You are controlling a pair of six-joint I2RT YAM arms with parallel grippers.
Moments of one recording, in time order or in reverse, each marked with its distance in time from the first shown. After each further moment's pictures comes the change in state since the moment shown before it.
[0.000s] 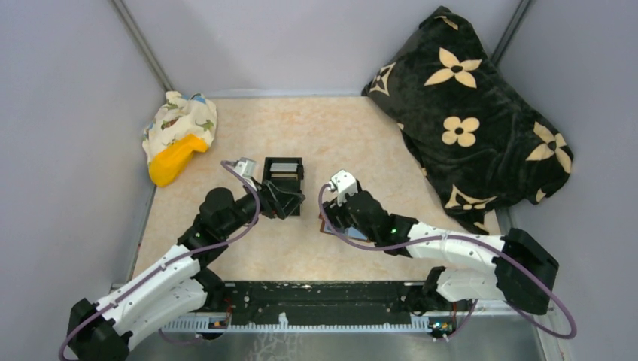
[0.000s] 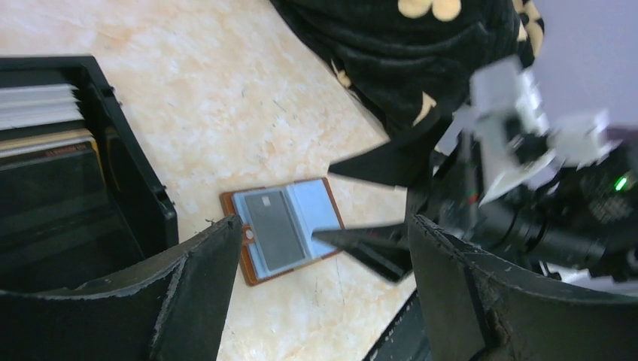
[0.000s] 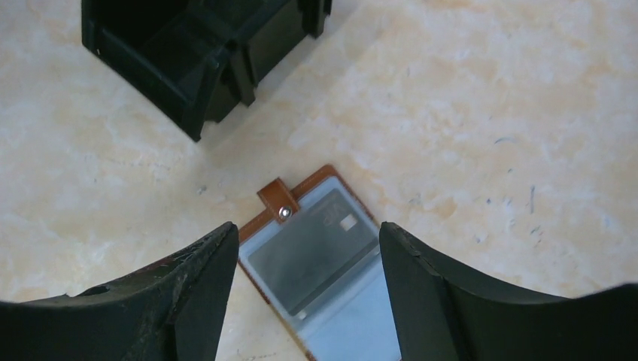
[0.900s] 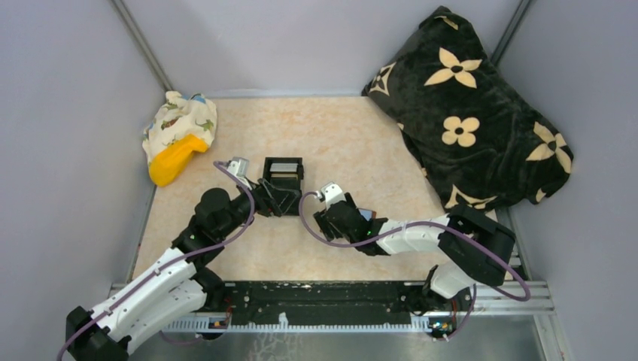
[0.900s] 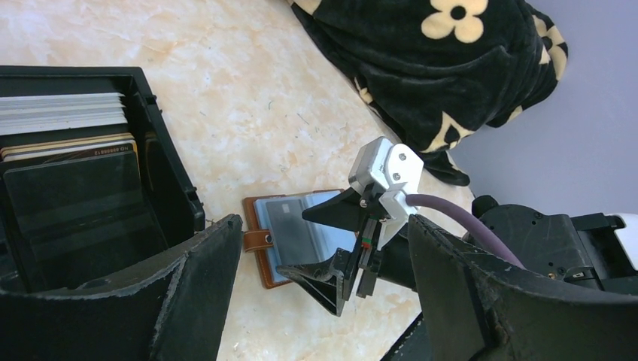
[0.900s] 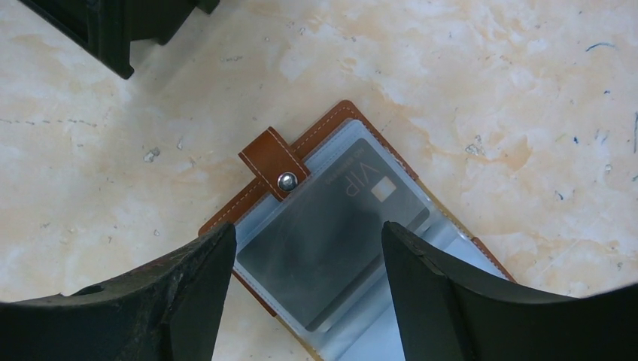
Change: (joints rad) left arm -0.001 -0.061 0.040 -0.100 -0.092 0.010; right arm 0.077 0.332 0.002 0.066 0.121 0.150
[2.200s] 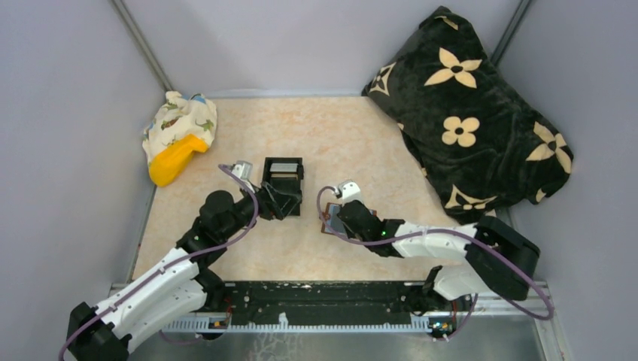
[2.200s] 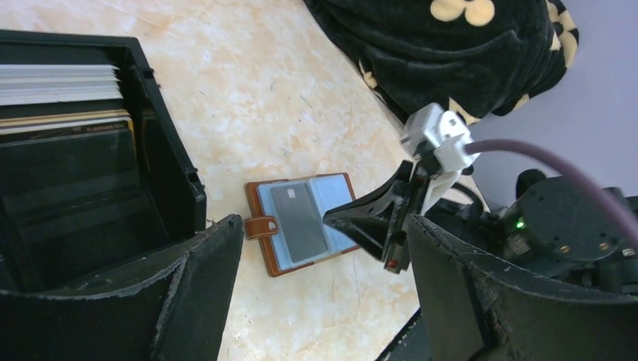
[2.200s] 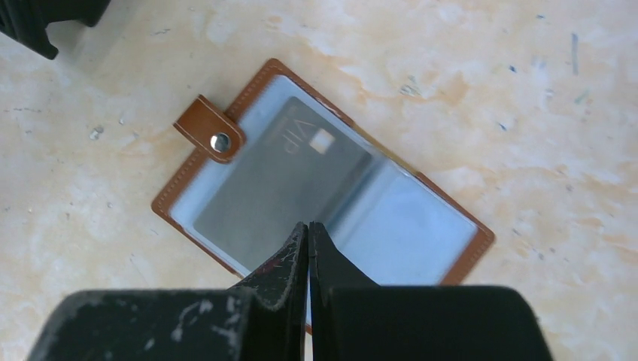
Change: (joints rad) left arm 0.000 0.006 -0.049 0.025 0.008 -0.015; right arm -0.042 -0.109 -0.044 -0.117 0.016 0.097
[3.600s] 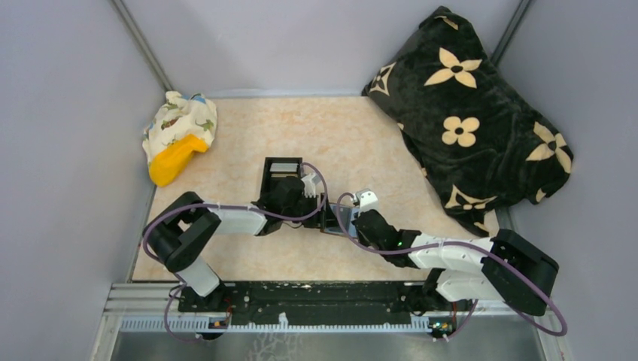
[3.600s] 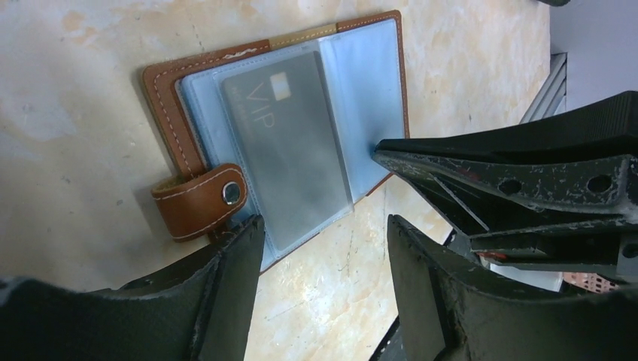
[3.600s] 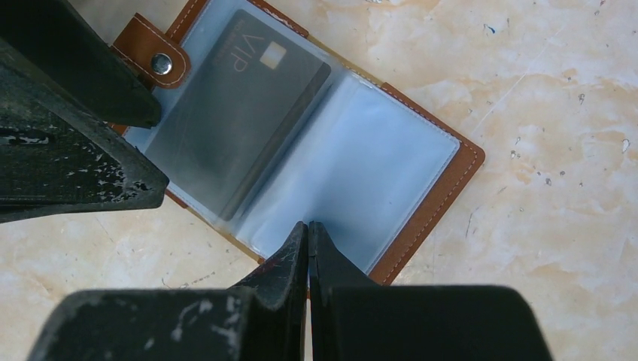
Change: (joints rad) left arm -0.126 0.937 0.210 0.243 0.296 -0.077; right arm -0.045 -0.194 -0.206 0.023 -0.048 0.085
